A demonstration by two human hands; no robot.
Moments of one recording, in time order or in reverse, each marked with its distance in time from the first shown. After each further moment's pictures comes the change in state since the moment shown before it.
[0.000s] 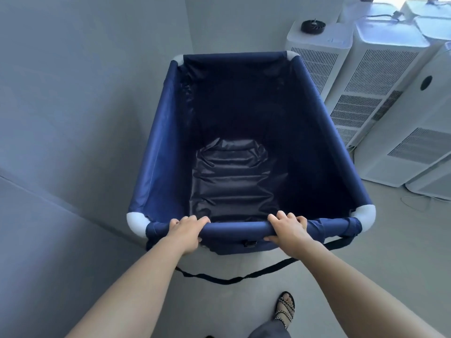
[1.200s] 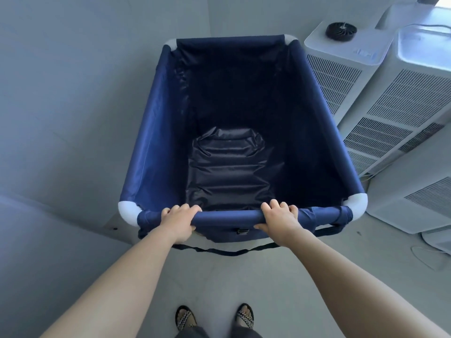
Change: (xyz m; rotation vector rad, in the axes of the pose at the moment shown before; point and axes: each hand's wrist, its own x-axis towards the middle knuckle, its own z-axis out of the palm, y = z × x) left_hand 0.138 0.137 -0.064 -0.139 0.042 -0.246; right_hand 0.145 0.174 -0.076 -0.106 -0.018 -0.195
